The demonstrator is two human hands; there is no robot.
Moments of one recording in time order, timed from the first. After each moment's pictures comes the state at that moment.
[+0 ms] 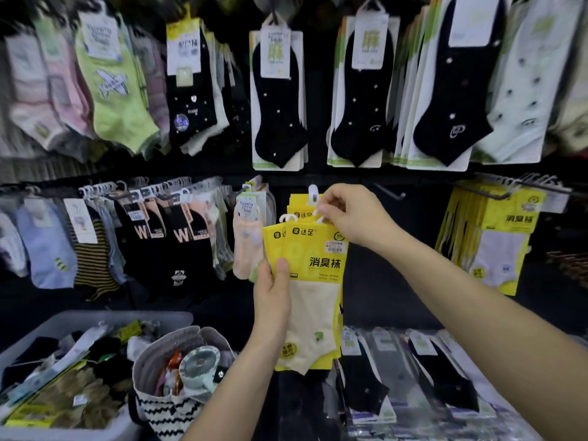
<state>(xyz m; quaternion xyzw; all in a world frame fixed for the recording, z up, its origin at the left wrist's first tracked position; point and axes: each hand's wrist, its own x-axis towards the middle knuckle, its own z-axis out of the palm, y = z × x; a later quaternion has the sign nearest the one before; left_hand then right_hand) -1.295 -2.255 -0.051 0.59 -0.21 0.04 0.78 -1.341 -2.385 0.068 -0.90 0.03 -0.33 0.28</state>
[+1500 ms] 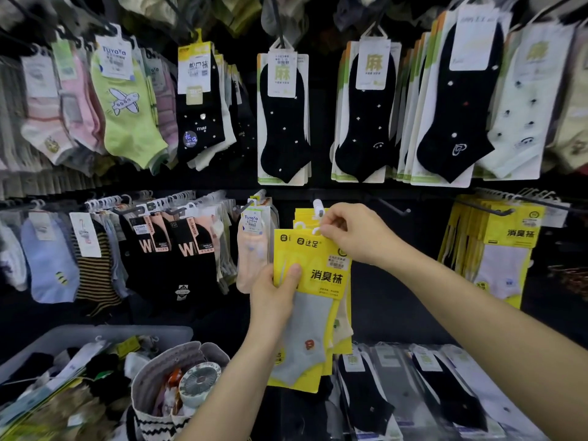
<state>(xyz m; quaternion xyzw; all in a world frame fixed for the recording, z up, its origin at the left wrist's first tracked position) -1.285 -2.243 -0.028 0.65 -0.24 0.04 0.72 -1.342 -2.380 0.071 -0.92 0.03 -0.29 0.25</state>
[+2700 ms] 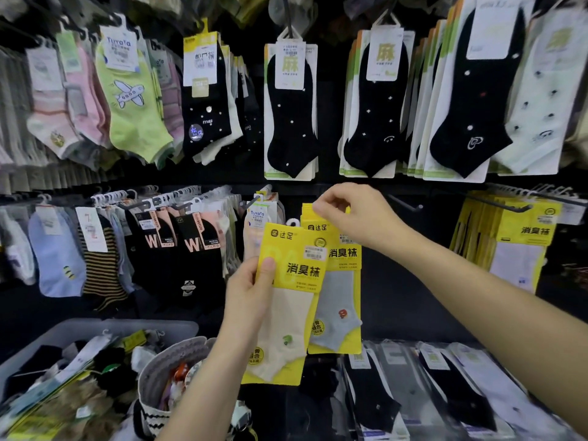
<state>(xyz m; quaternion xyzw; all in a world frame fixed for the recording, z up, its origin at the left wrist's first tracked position) -1.272 -2.207 -0.025 0.66 -0.25 0.08 0.71 -1.333 -2.372 0.084 -0.91 -0.03 -0.35 0.22</state>
